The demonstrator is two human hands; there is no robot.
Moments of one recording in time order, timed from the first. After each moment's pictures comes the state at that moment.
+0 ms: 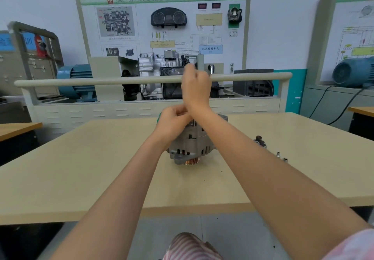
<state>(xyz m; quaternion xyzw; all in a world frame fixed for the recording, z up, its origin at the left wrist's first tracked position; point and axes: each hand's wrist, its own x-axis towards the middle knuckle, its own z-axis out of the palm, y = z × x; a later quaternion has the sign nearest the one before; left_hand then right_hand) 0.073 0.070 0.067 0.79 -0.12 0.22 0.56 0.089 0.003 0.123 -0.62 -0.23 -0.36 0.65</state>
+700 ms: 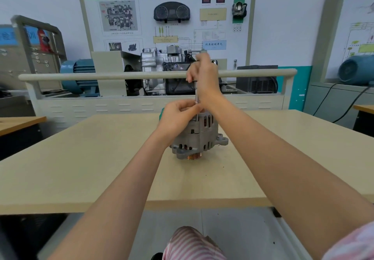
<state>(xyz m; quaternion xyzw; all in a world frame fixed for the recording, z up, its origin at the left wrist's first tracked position) 0.071 0.068 0.062 0.79 -0.14 0.22 0.56 0.097 -0.011 0.131 -0.57 -0.26 -0.24 0.74</state>
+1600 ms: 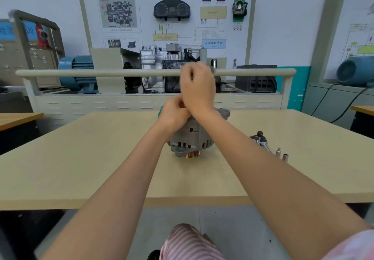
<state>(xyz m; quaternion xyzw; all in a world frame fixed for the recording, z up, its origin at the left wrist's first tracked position) 0.078 0.070 0.067 0.81 -0.09 0.23 0.54 0.090 0.001 0.107 -0.69 -0.22 -0.47 0.50</state>
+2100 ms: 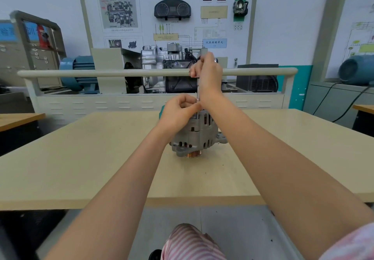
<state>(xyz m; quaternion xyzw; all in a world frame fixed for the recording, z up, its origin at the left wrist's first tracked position) 0.073 0.067 0.066 0.79 -0.12 0.22 0.56 0.092 -0.009 0.130 -0.52 -0.21 -0.23 0.80</state>
